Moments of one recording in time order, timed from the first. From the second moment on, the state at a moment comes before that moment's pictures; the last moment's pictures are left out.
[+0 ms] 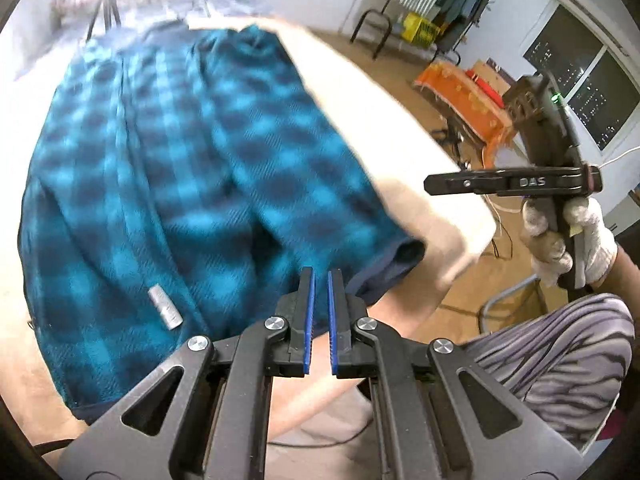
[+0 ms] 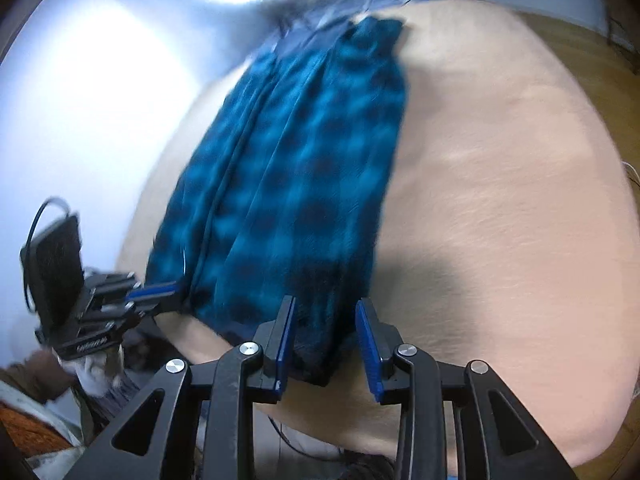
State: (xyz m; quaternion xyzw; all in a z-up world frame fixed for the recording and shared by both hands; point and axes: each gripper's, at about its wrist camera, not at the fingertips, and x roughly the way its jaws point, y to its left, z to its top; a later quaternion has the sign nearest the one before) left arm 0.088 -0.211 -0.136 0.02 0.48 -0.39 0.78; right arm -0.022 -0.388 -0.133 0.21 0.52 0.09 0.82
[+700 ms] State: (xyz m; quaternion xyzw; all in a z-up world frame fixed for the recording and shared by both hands) left arm 0.072 -0.361 -0.212 0.17 0.50 -0.36 0.77; right arm -0.051 -0.479 -0.110 0.26 0.45 0.02 0.86
